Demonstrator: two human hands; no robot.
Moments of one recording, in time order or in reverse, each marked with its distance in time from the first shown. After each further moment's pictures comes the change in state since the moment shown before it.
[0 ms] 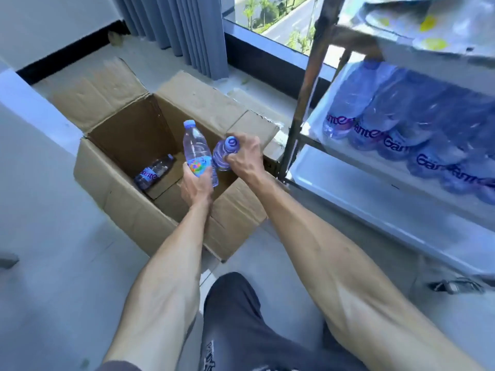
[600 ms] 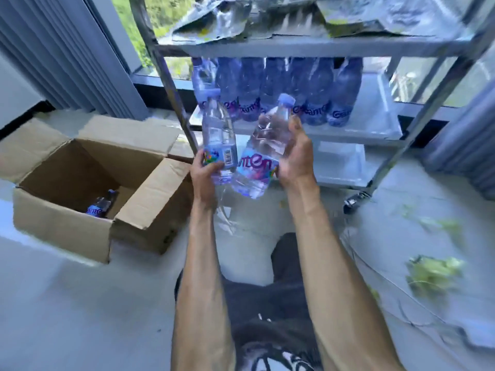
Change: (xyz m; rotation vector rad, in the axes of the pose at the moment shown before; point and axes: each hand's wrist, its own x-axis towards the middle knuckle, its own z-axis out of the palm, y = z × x) left_hand -0.343 0.060 0.002 -0.753 -0.840 0.339; right_hand -0.284 0.057 -0.304 1.303 0.371 0.016
